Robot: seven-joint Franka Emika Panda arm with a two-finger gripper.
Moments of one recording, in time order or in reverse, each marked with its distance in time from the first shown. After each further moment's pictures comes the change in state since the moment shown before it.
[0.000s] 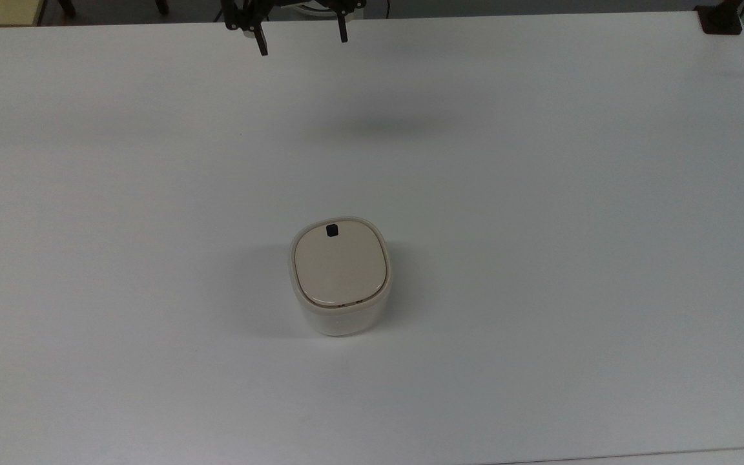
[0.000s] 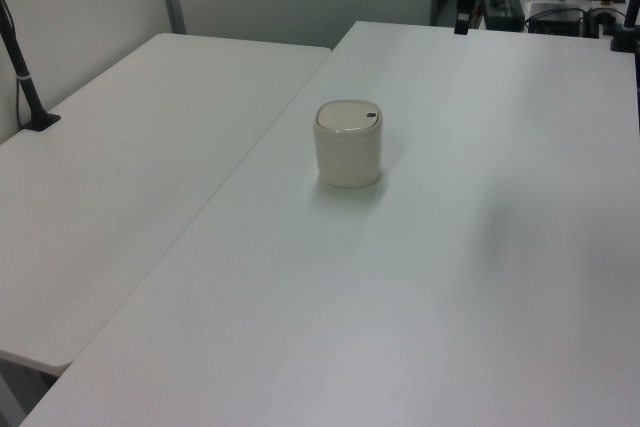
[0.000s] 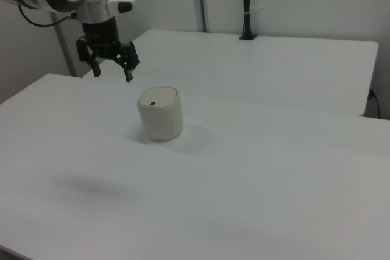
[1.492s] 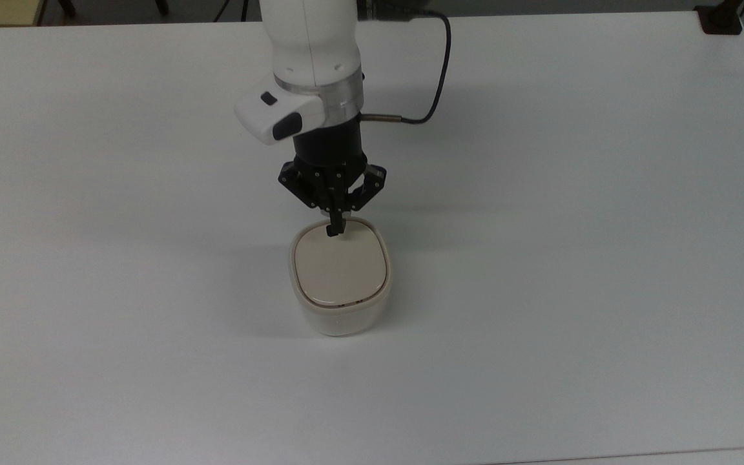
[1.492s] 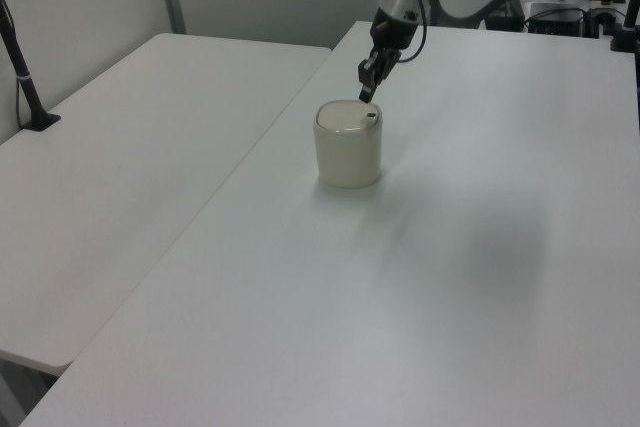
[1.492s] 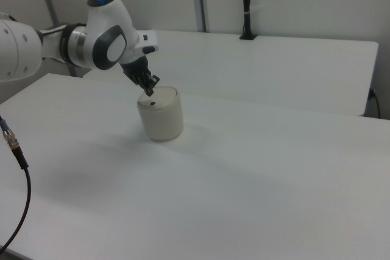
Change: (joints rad) arm 0.045 0.333 0.032 -0.005 -0.045 0.622 0.373
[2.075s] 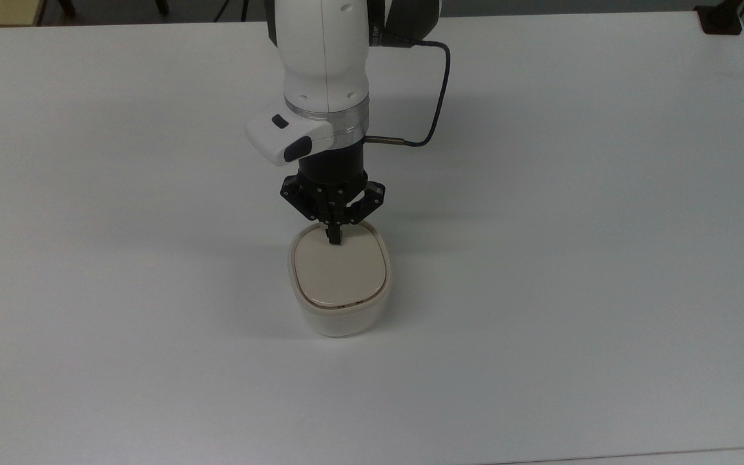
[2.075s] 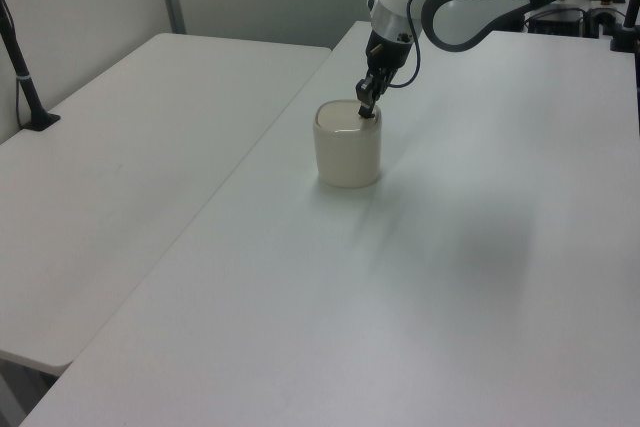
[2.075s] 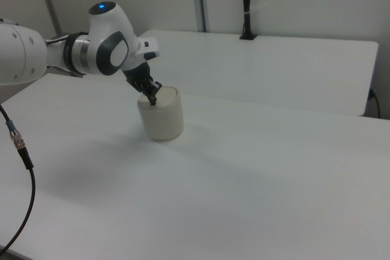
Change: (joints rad) arm 0.006 0.041 0.001 0.005 -0.077 0.009 0.032
